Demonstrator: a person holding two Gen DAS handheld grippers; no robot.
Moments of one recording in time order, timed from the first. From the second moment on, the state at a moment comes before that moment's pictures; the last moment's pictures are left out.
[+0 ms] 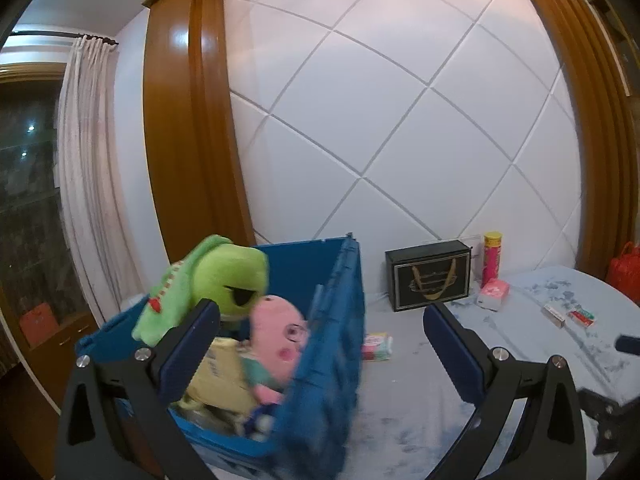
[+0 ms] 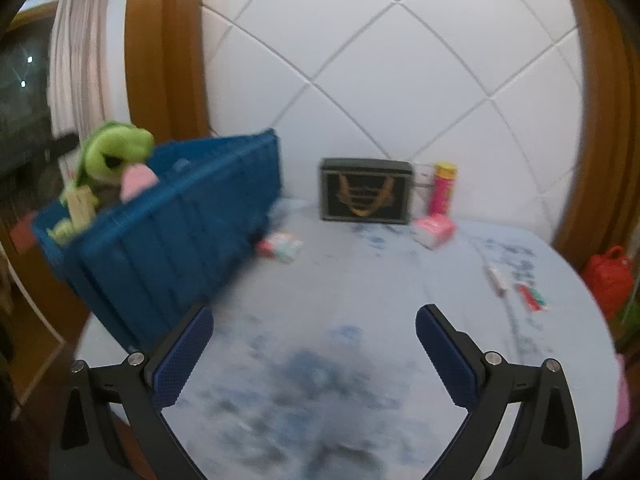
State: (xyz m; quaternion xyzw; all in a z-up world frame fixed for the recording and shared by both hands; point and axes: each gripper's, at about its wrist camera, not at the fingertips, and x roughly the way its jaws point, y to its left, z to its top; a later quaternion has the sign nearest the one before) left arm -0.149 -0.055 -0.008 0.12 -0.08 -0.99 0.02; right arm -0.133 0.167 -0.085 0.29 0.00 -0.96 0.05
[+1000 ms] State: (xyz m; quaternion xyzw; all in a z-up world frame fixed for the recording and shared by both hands) left arm -0.143 0.024 -0.078 0.16 -0.06 -0.99 -0.02; right arm -0.087 0.269 -0.127 0.31 0.00 -0.95 -0.03
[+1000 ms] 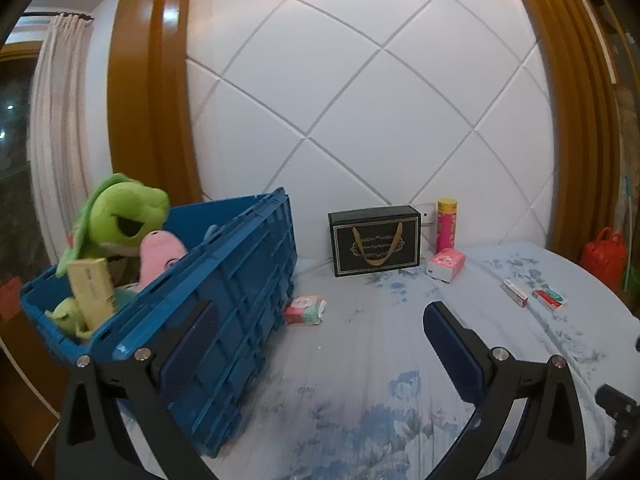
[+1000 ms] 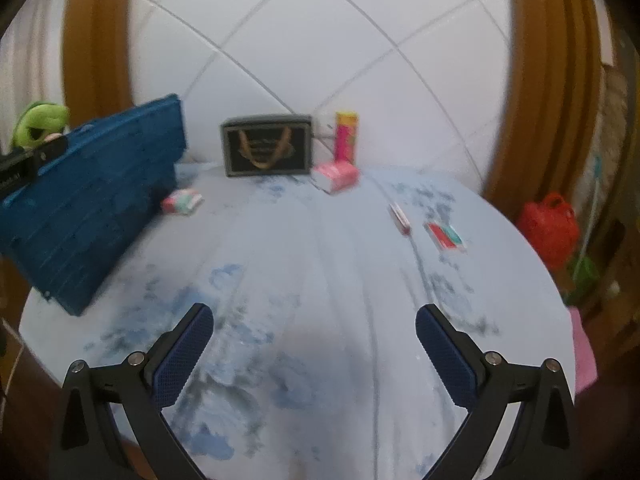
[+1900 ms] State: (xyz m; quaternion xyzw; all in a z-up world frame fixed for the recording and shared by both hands) left arm 0.001 -0.056 -0.045 0.14 -0.02 -0.99 0.05; right arm -0.004 0.174 -0.063 0.22 0.04 -0.97 0.06
